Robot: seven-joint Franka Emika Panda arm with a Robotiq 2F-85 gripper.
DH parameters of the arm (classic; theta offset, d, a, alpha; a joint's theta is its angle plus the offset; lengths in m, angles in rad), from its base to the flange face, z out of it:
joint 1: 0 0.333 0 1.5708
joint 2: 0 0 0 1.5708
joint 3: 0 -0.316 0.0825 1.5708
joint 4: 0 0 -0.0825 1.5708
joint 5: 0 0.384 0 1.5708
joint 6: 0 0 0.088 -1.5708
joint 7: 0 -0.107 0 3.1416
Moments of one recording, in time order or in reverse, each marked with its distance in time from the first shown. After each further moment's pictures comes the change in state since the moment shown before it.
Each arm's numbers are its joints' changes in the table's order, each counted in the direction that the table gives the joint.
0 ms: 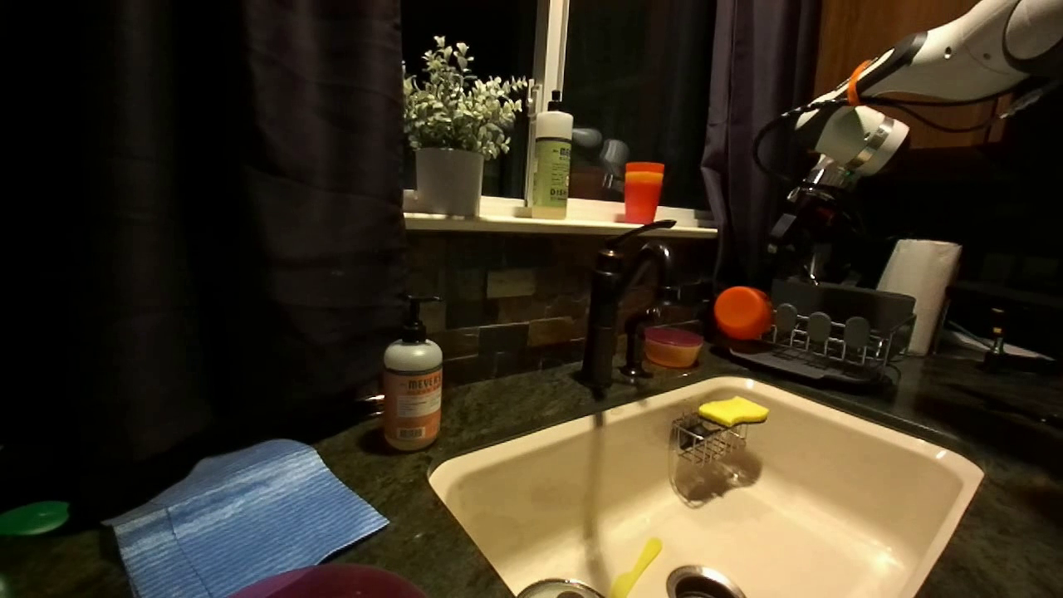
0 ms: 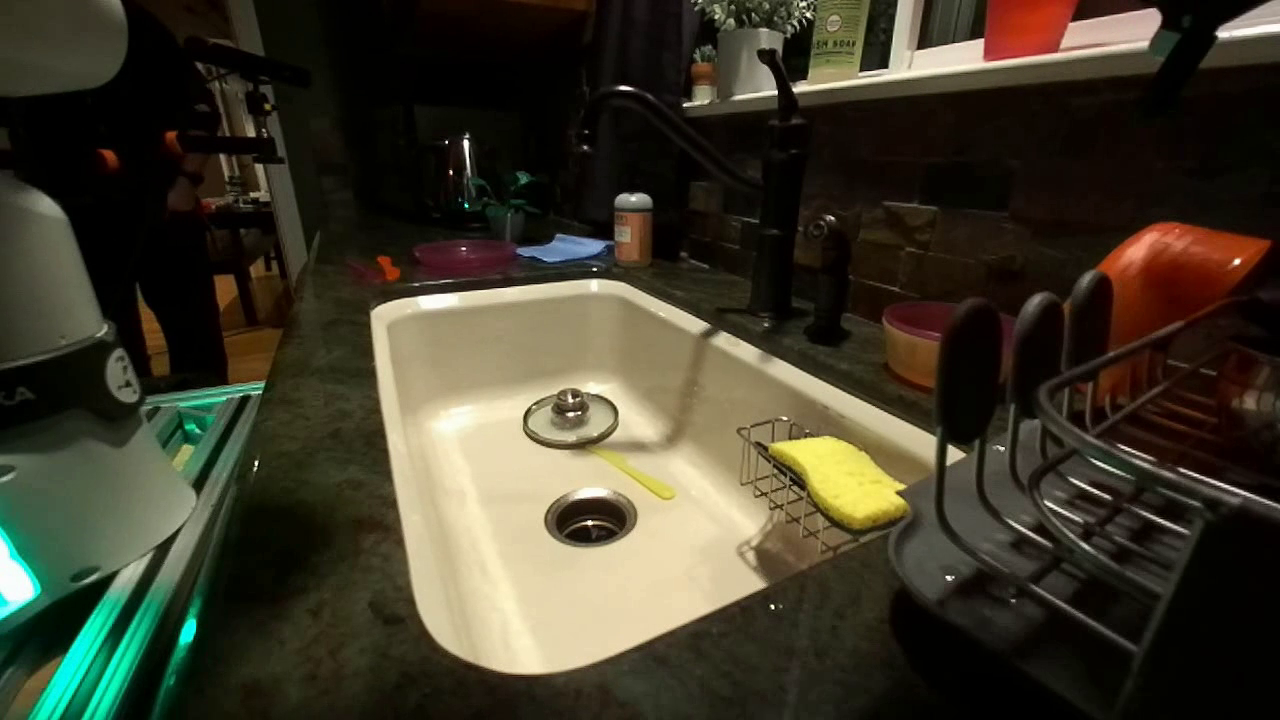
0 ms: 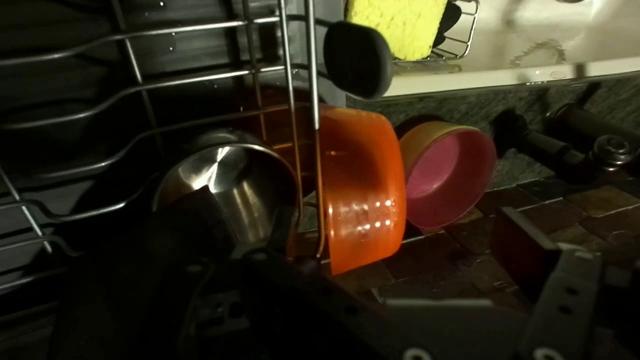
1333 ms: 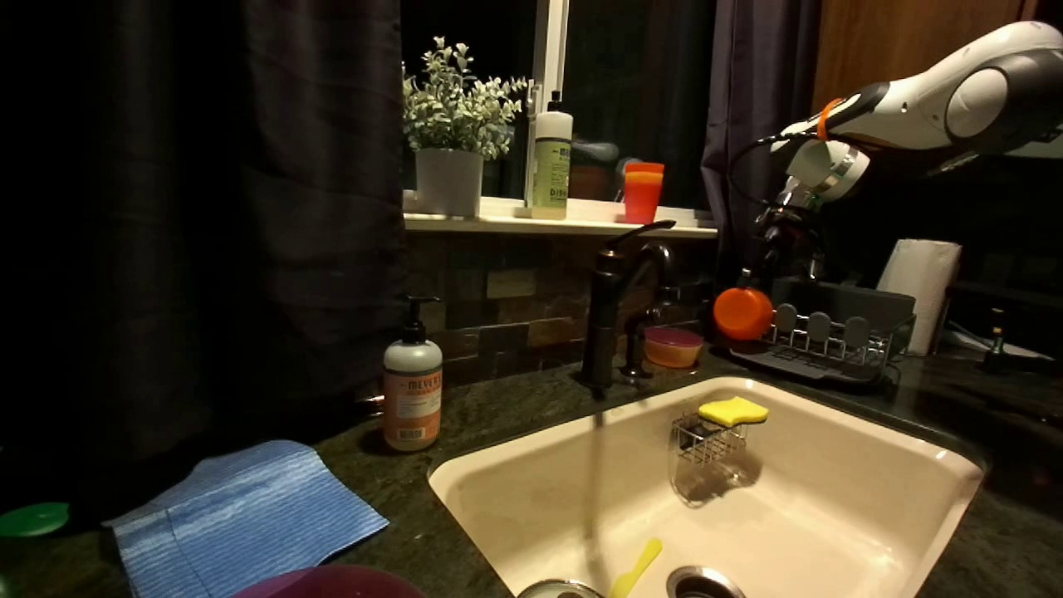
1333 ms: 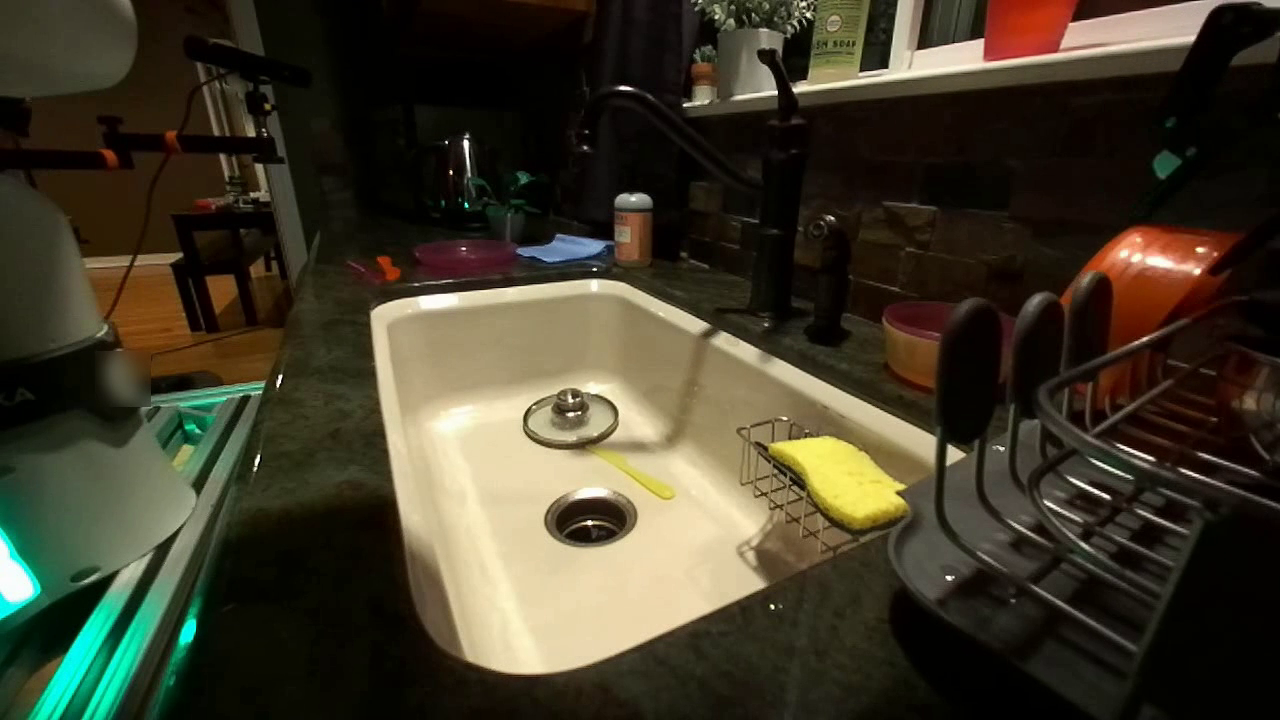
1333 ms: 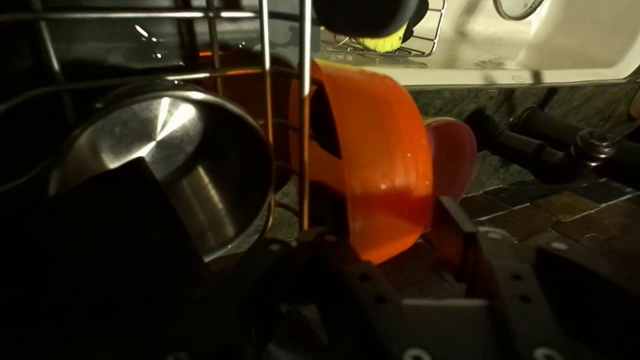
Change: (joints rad) arm -0.095 -0.268 -0.145 -0.343 -0.001 -0.196 -0.039
